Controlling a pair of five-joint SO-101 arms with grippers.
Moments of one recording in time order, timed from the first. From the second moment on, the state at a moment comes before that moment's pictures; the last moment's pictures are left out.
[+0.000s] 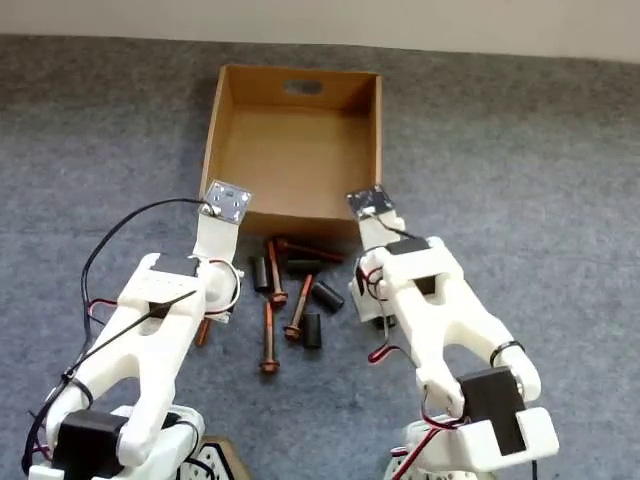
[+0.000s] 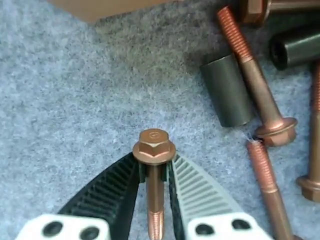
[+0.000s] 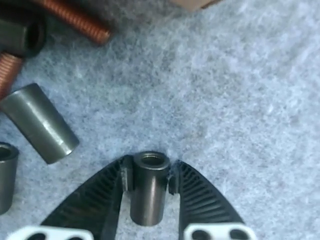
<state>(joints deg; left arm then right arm) 1.9 -21.7 57.5 46.5 -6.7 -20.1 -0.1 42.6 50.0 9.0</state>
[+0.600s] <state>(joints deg) 1.9 -21.7 57.5 46.5 -6.7 -20.4 -13.5 49.6 49.8 9.0</state>
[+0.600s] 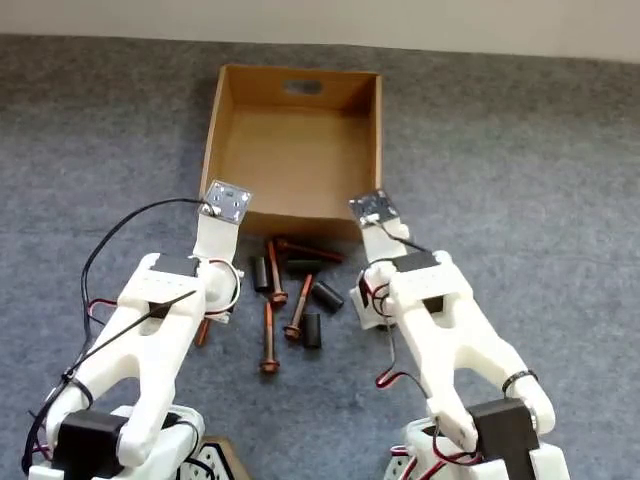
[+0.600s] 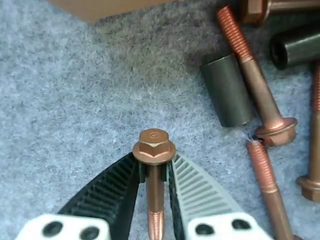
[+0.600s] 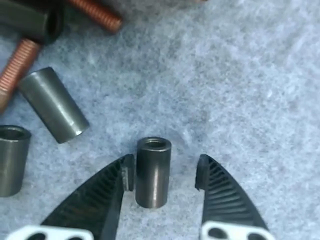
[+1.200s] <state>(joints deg) 1.9 -21.5 57.5 46.5 -6.5 -19.7 -0.8 43.1 50.0 12.0</state>
